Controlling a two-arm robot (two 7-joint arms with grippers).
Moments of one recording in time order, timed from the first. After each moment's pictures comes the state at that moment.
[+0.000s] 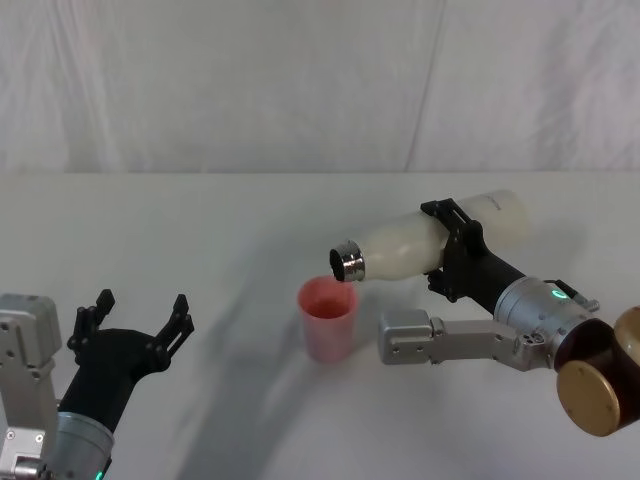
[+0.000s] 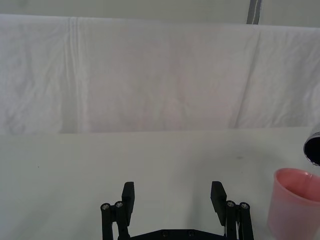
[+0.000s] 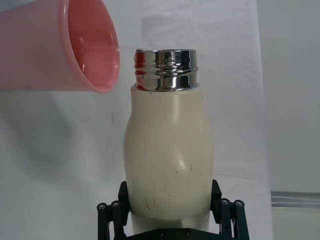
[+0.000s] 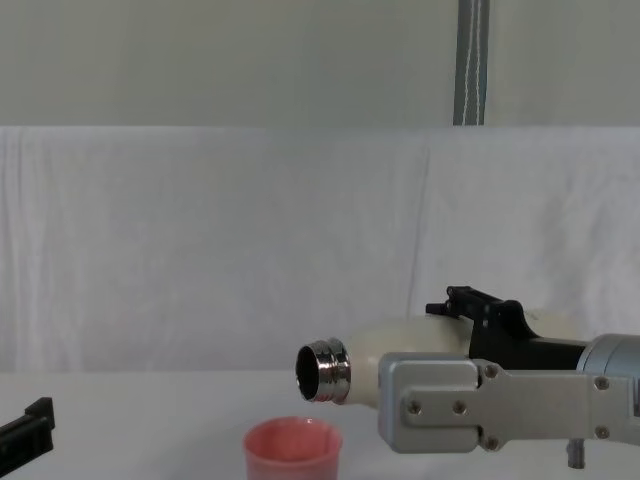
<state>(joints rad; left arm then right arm) 0.27 0.24 0.04 -1.85 -0.25 -0.02 -0.02 0.41 0.40 -0.65 -1.49 -0.92 0.04 0.19</state>
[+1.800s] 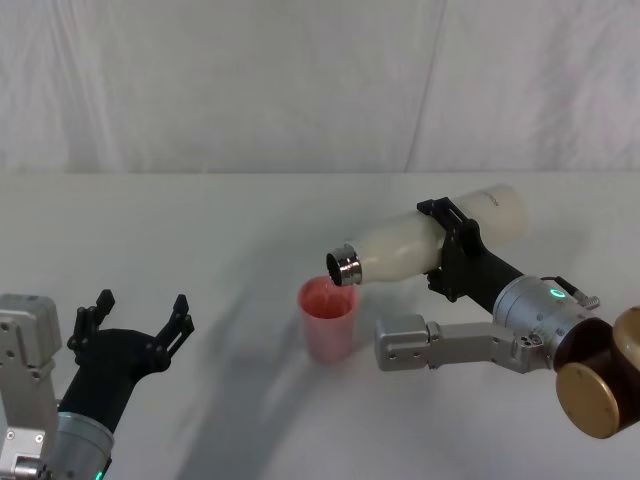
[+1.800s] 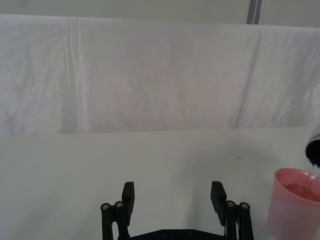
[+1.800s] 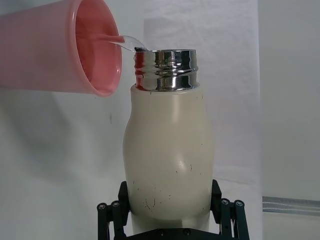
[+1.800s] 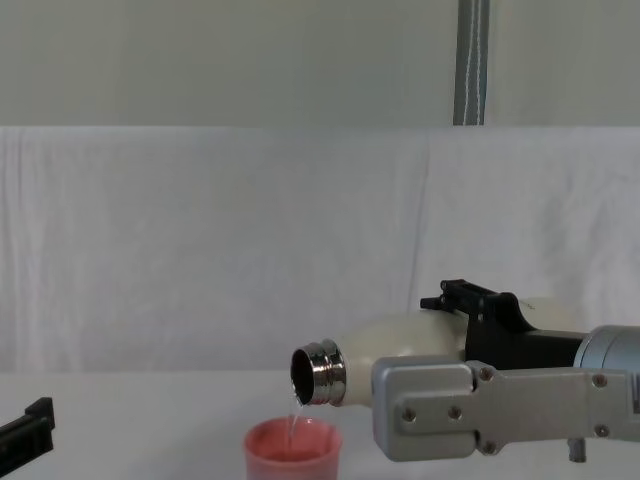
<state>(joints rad) 0.27 0.24 0.04 -1.85 -0.25 -0.02 -0.02 0.41 0.42 -0.66 -1.53 -0.96 0.06 0.21</state>
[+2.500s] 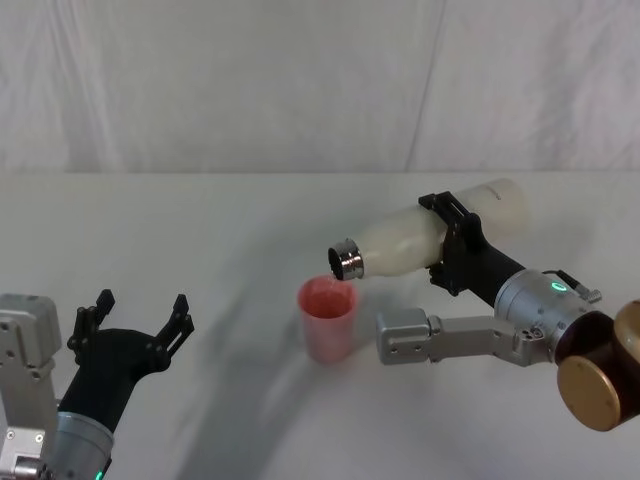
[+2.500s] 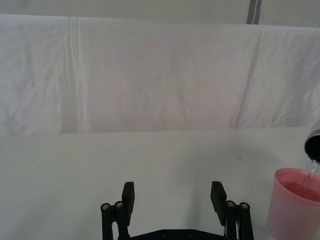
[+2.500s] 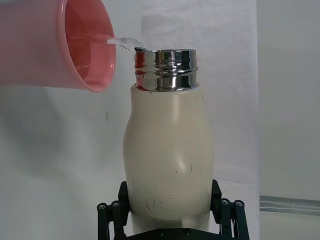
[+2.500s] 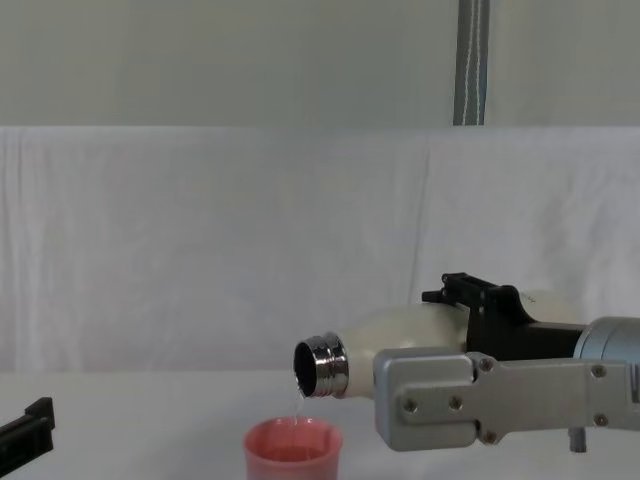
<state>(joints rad) 0.27 0.24 0.04 -1.85 -0.25 -0.02 -0.02 0.42 0.42 -0.66 -1.52 -0.96 0.06 0.21</state>
